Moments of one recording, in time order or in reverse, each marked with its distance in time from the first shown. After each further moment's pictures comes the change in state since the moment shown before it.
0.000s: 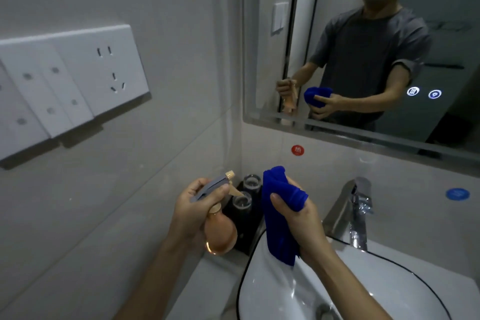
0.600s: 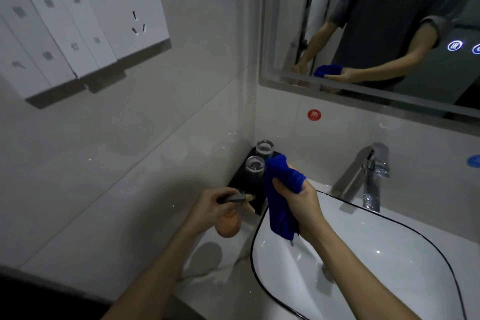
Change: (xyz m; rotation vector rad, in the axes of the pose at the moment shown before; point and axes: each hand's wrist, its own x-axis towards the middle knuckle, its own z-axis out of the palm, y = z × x) left_hand -0.022 -0.084 -0.058 0.585 -0.335 -0.020; right_hand -0.016 0.055 0.016 0.044 0.074 0.200
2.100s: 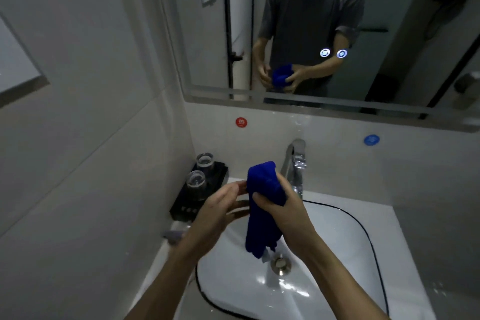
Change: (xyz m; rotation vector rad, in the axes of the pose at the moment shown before) left_hand -0.001 0.136 0.124 -0.478 -0.318 -0.092; right_hand -0.056 -0.051 -0.104 -0.119 0.023 -0.176
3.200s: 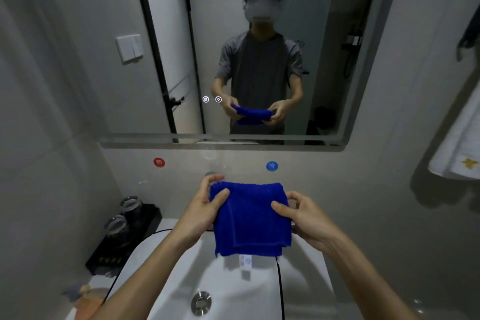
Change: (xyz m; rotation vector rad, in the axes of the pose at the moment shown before) left_hand 0.061 0.046 0.200 0.321 0.020 0.084; right_hand -0.044 -0.062 -0.267 0.004 0.075 0.227
